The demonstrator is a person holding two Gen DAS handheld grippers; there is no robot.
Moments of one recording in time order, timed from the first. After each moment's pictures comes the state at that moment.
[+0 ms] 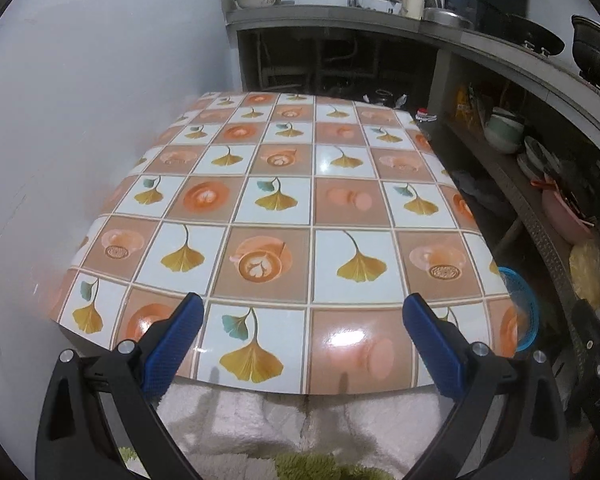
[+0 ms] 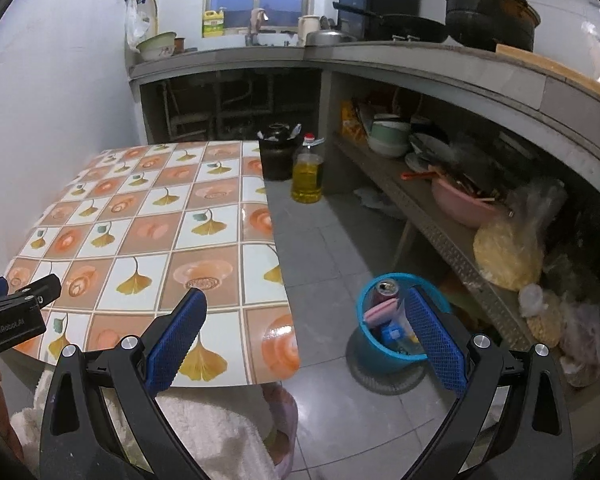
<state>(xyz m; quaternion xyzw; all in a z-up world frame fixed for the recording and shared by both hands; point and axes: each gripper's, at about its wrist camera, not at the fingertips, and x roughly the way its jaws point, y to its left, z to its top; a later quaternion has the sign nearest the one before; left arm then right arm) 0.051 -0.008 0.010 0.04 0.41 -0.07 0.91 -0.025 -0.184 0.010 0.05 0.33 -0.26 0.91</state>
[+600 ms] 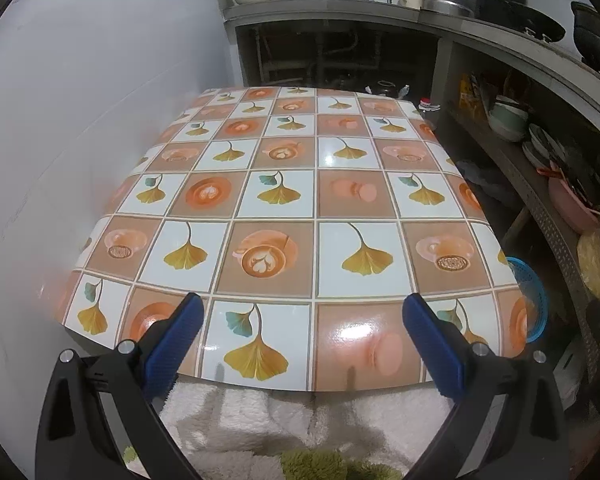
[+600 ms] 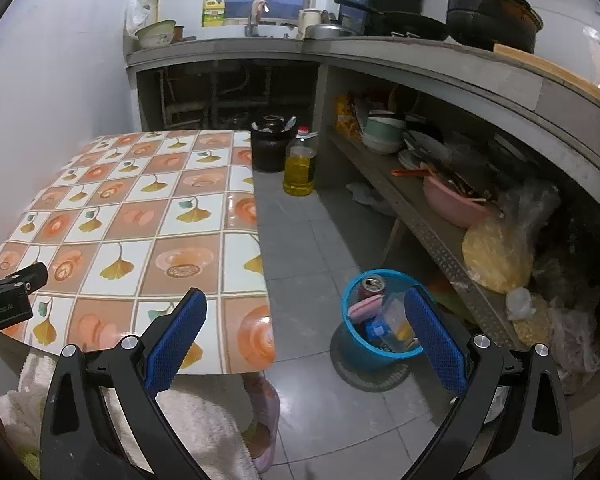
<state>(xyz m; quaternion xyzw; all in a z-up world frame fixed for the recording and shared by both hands) 0.052 -0.015 0.007 0.06 0.42 -0.06 0.91 -0.029 -0.195 0.007 0.03 0.34 -0.27 0.90</state>
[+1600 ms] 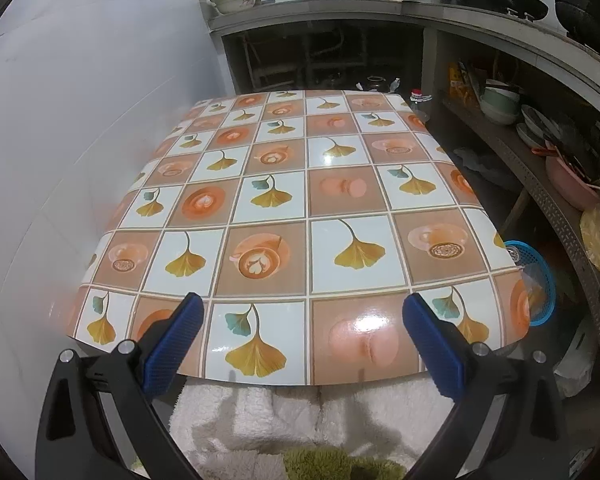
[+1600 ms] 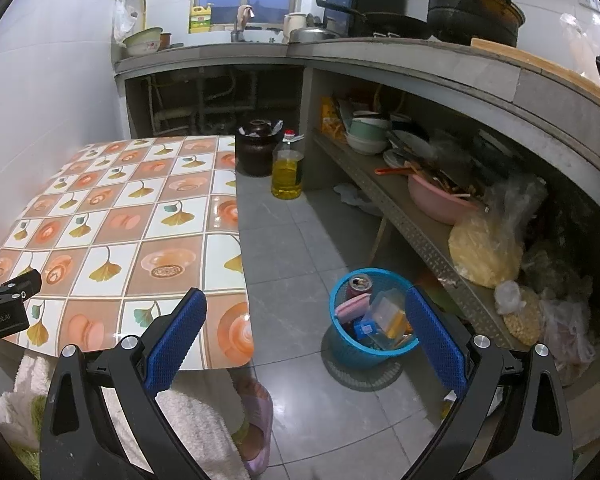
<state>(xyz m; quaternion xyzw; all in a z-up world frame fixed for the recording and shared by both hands) 0.043 -0.028 0.010 0.09 0.41 -0.07 0.91 -0.043 -0.204 0.009 0.03 0.34 -0.29 0.90</state>
